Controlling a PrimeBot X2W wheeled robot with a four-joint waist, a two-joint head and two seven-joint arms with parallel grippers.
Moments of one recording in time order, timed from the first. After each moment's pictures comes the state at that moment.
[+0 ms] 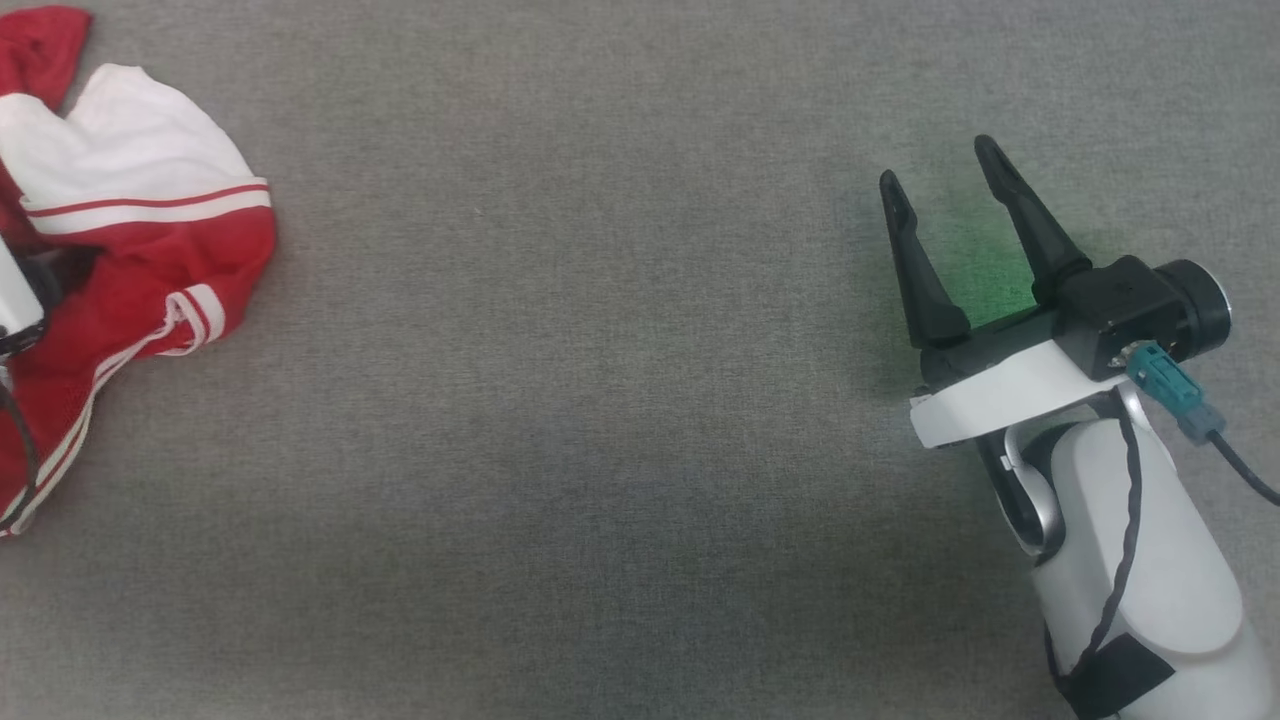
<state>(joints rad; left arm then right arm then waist) -0.97 0.64 -0.34 1.00 -1.04 -0.13 0.62 -0.49 -0.12 0.16 0.23 0.10 0.13 -0.26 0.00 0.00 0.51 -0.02</state>
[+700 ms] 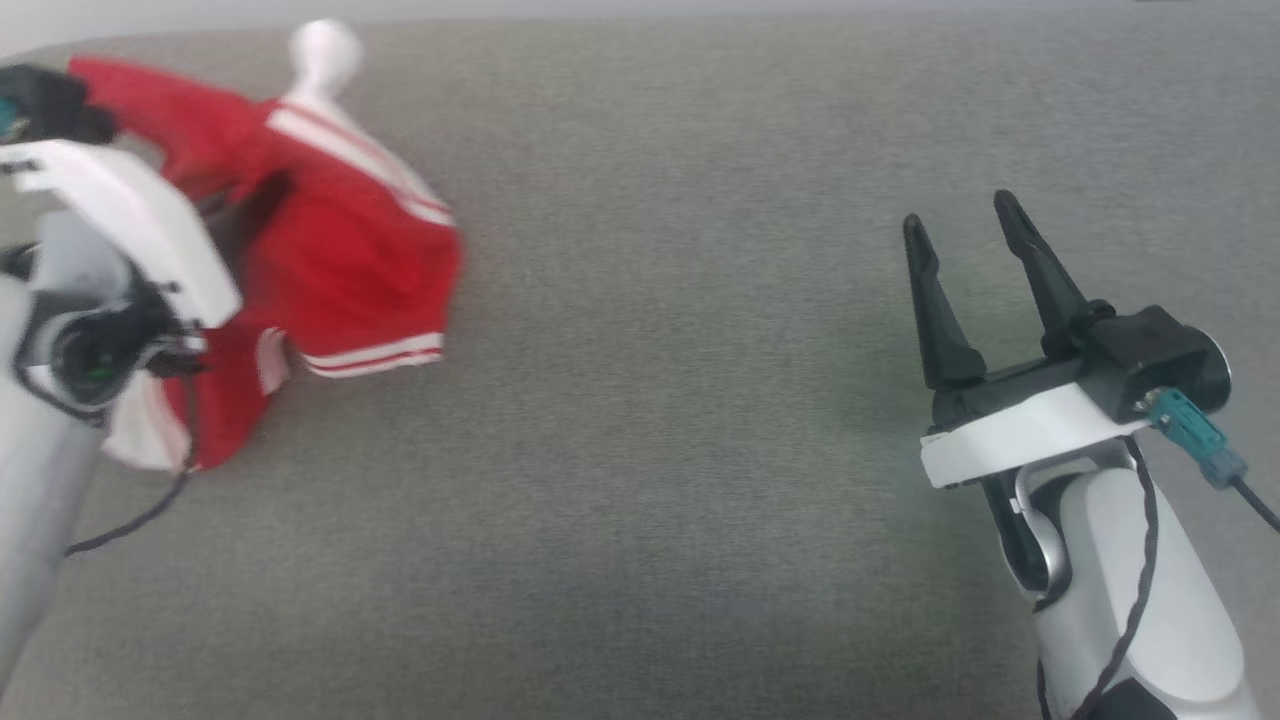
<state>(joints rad) -0.89 0.63 -0.52 0.61 -1.18 -0.13 0.37 -0.40 -0.07 0.09 0.21 0.13 0.13 -0.26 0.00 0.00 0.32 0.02</state>
